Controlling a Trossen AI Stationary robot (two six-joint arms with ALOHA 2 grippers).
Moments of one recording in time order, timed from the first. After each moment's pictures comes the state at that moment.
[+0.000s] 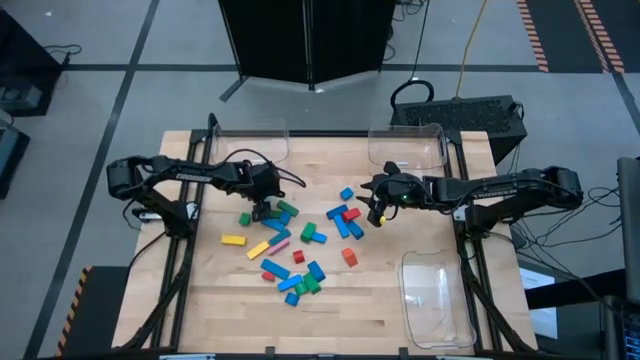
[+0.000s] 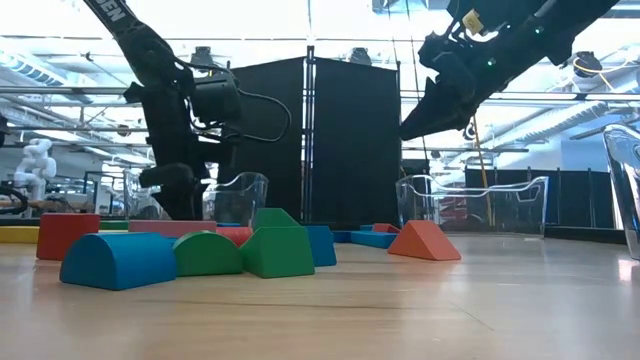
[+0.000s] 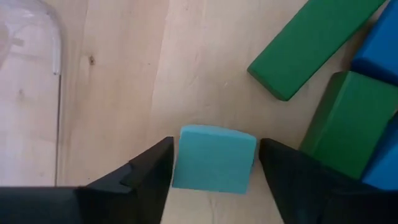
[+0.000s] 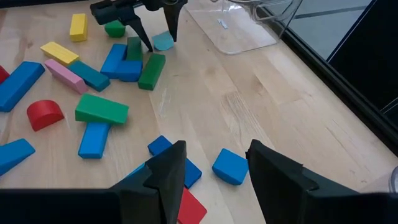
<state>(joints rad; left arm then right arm) 0.37 1.52 0.69 -0.43 -0.03 0.22 -0.08 1.21 0.65 -0.01 0.26 0.14</state>
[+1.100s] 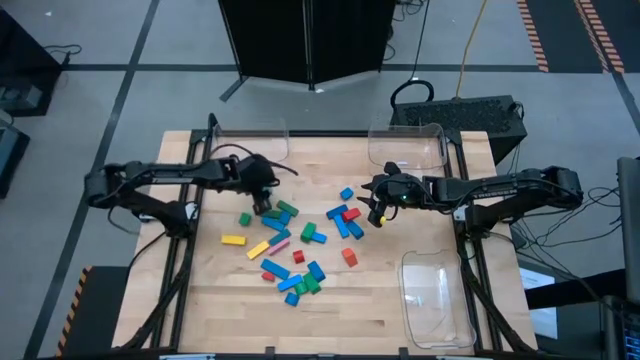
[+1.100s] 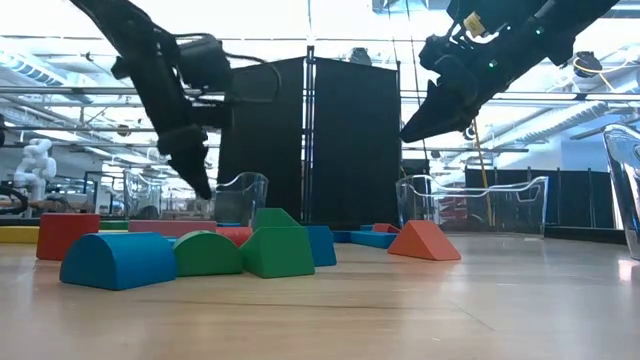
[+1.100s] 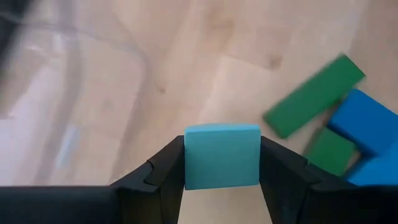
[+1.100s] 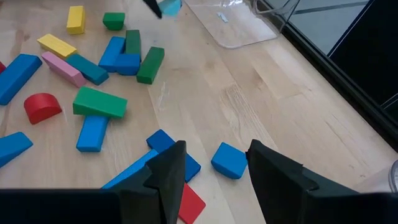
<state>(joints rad) 0.38 1.30 0.69 -0.44 -0.10 0.05 -0.08 1.21 0.65 -0.03 0.26 0.14</state>
